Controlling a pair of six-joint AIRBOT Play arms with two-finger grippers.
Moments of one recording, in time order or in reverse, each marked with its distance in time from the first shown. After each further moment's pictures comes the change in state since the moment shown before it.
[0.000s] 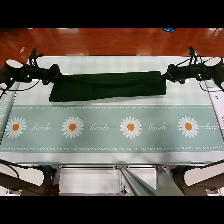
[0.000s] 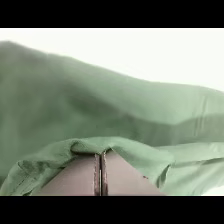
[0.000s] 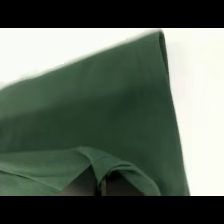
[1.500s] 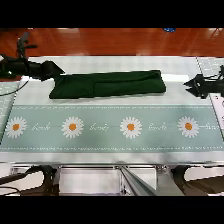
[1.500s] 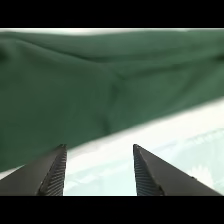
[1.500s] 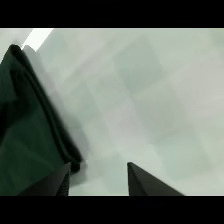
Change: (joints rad) left arm -0.042 0.375 -0.151 0.078 -0.149 0.119; right arm -0.322 0.103 -0.240 0.088 0.035 0.018
